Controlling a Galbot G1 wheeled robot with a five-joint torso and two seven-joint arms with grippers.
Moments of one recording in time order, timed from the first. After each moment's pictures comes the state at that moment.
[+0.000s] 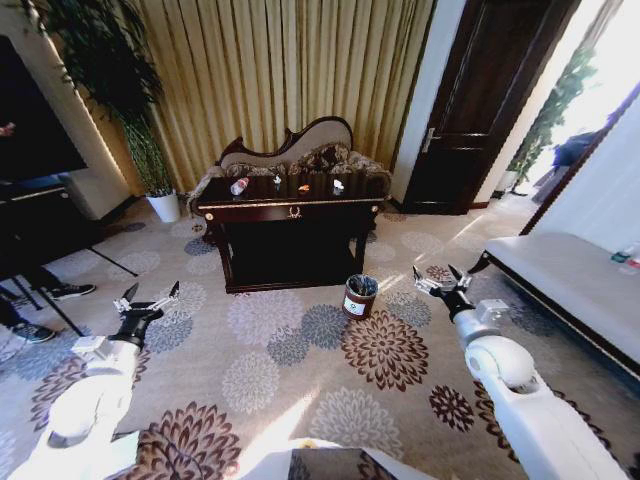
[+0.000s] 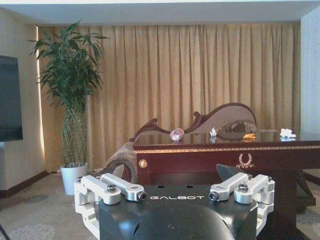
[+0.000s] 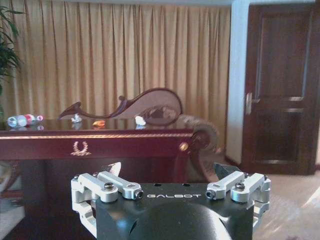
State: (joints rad) left arm 1.60 -1.06 -0.92 -2.10 -0.59 0.12 -0.01; right arm -1.38 0.95 0.70 2.03 0.67 -0.25 0.12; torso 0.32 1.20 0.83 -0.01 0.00
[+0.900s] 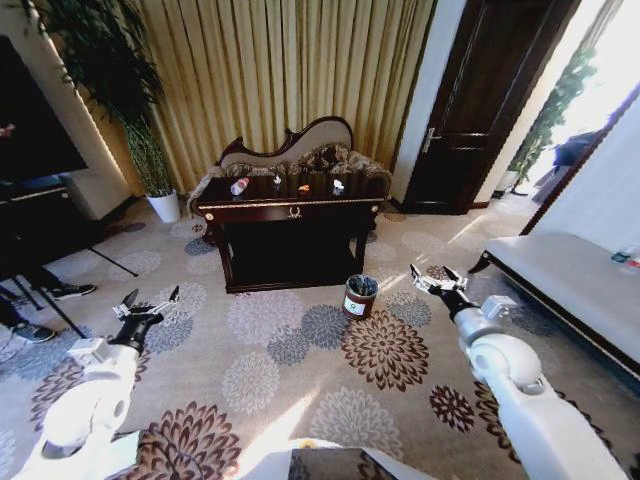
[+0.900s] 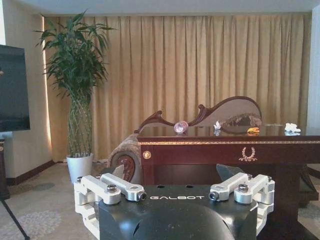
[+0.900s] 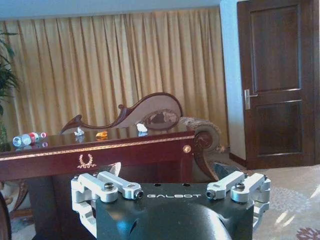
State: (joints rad) left arm 1.63 -1.10 -0.94 -2.14 -0.59 0.16 -0.03; right arm -1.42 1.01 0.75 2.08 0.71 -0.25 0.12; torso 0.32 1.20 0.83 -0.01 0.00
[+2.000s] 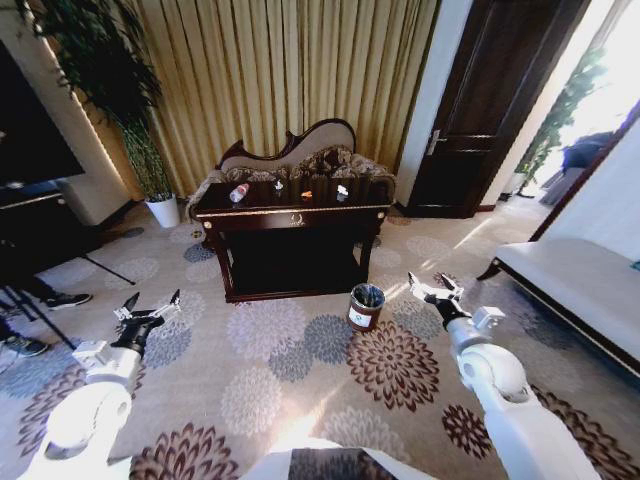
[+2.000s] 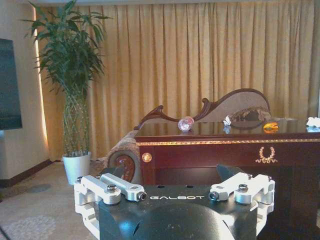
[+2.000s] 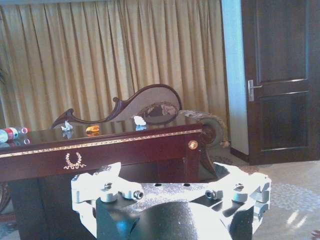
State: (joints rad) left arm 1.63 -1.10 -0.93 -2.12 -0.57 0.15 -0.02; right arm -1.42 1.07 0.71 2.04 0.65 -0.22 0.12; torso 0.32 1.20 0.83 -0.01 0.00
